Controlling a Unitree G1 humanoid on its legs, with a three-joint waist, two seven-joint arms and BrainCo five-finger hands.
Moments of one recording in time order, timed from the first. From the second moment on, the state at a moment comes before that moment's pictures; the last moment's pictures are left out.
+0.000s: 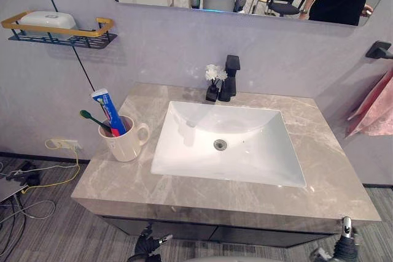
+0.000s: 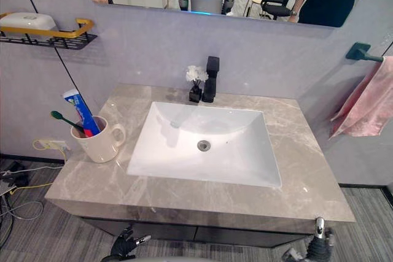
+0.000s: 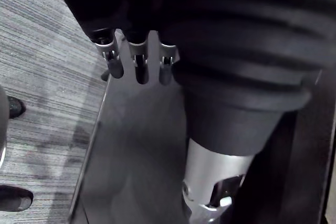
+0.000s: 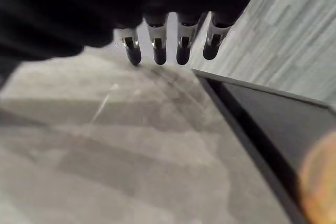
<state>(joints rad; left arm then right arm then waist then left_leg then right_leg) 0.19 0.02 0.08 0.93 -0.07 -0.13 0.05 0.40 0.08 -0.49 0.39 0.18 -0.14 -0.25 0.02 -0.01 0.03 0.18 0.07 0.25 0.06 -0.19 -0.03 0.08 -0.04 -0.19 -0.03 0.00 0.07</state>
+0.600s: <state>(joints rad) 0.13 0.02 0.03 1.02 -0.08 -0.12 0.07 0.34 0.05 -0.36 0.82 0.16 -0.10 -0.19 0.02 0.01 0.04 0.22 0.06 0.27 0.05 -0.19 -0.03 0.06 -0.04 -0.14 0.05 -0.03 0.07</state>
